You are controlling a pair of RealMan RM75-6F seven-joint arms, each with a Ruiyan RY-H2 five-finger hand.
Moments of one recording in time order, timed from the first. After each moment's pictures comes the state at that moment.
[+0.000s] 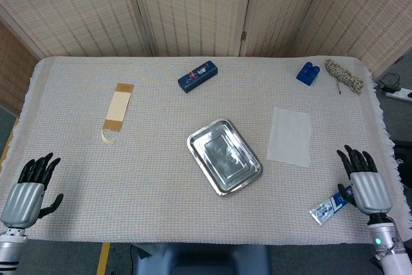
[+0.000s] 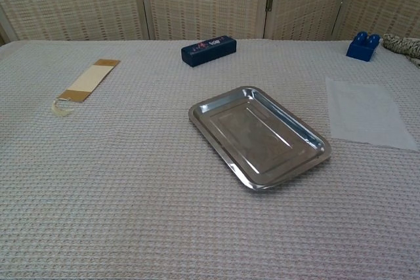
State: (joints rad) left arm -0.13 -1.15 -0.03 -1.59 1.51 1.44 0.09; right arm 0.14 -1.22 0.06 -1.50 -1.43 1.32 -0.13
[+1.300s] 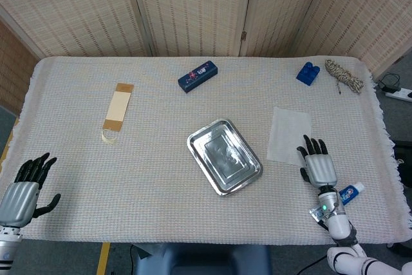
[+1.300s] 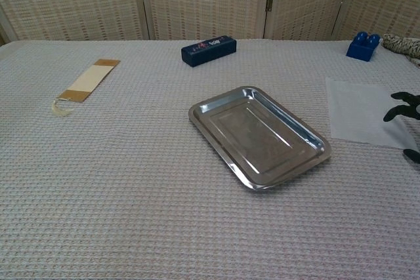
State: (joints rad) left arm -0.14 -1.12 -0.02 -1.58 1.51 1.41 -0.02; right arm 0.36 -1.66 0.14 -1.02 -1.30 1.10 -0.22
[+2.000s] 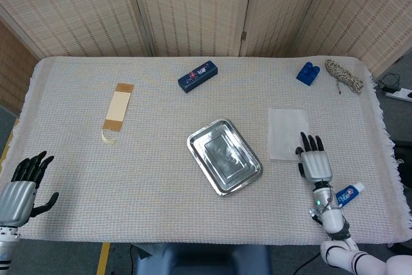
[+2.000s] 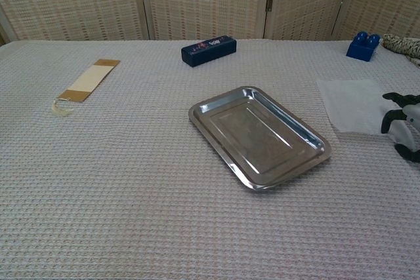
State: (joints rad) left arm -0.14 -1.13 -0.03 -1.56 1.52 1.44 -0.05; right arm 0.40 -1.74 0.15 -0.90 -1.27 1.07 -0.27
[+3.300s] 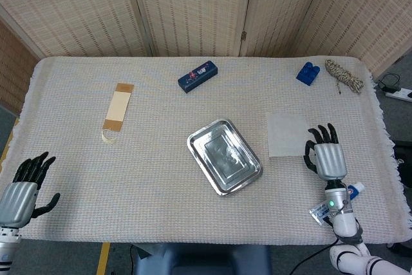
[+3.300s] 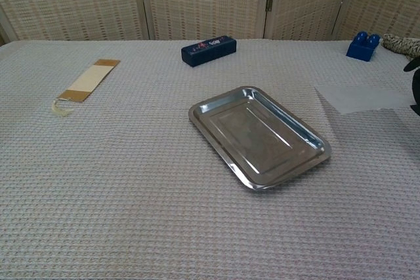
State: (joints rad) left arm -0.14 -1.13 -0.02 -1.56 1.53 1.44 -0.04; right arm 0.35 -1.61 0.18 -1.10 -1.37 1.32 -0.11
